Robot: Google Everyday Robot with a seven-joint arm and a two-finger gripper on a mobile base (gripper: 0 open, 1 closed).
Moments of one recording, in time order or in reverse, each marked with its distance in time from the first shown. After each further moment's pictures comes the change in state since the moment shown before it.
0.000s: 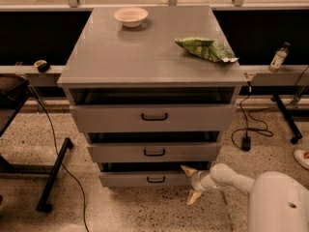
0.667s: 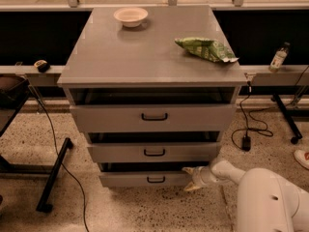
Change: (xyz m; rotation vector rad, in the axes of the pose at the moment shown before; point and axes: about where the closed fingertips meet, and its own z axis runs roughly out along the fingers) arm 0.023 -0.016 0.012 -0.032 0.022 0.091
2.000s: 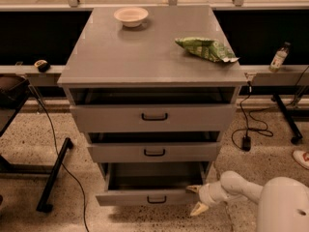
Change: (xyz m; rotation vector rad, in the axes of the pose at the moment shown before) arm -0.012 0.089 -0.034 -0.128 -0.091 0.059
